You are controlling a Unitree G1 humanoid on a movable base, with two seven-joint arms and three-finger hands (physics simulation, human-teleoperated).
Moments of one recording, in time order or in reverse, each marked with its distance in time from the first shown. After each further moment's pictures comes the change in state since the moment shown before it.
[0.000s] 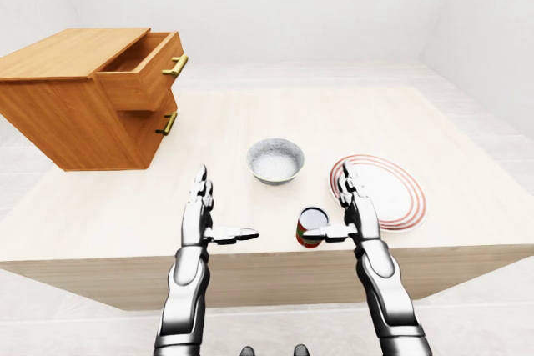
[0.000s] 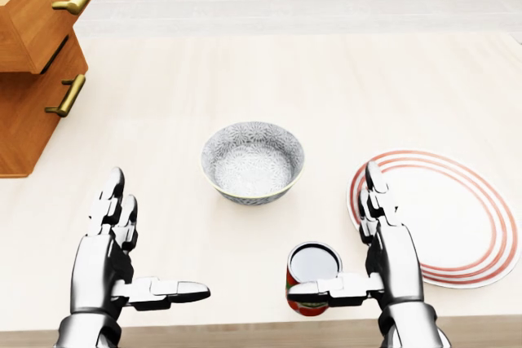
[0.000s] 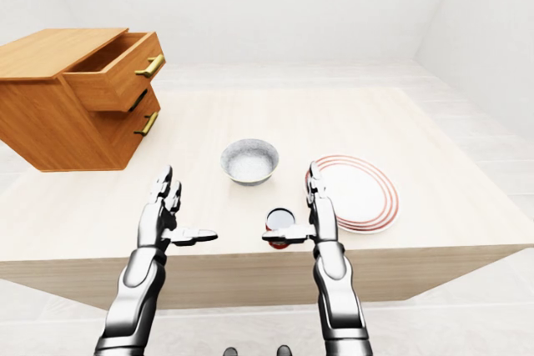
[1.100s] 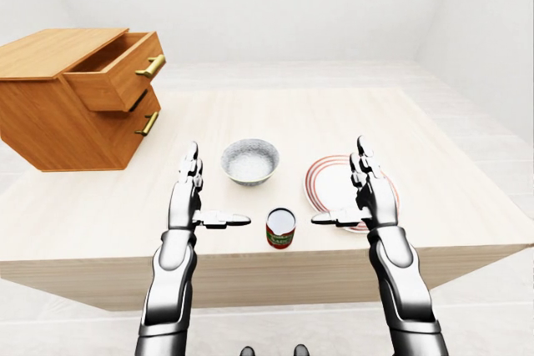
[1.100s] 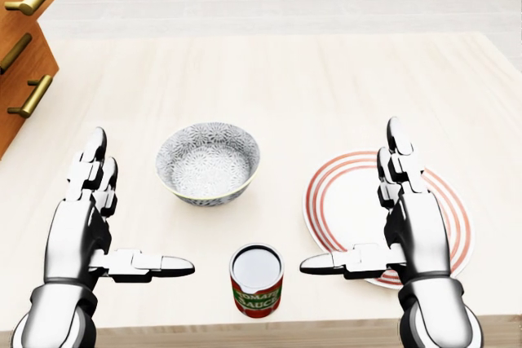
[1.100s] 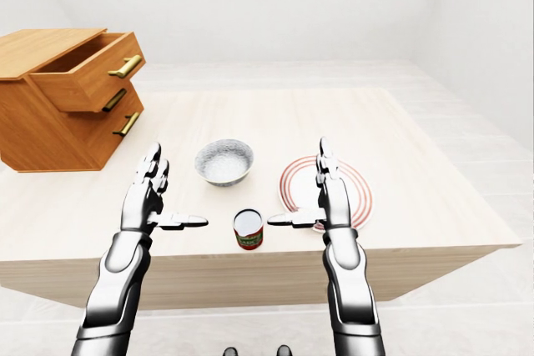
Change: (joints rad) left arm -0.073 0.079 0.024 -0.145 0.054 0.112 -0.026; right arm -0.043 -0.030 -0.042 -0.195 -0.003 0.082 0.025
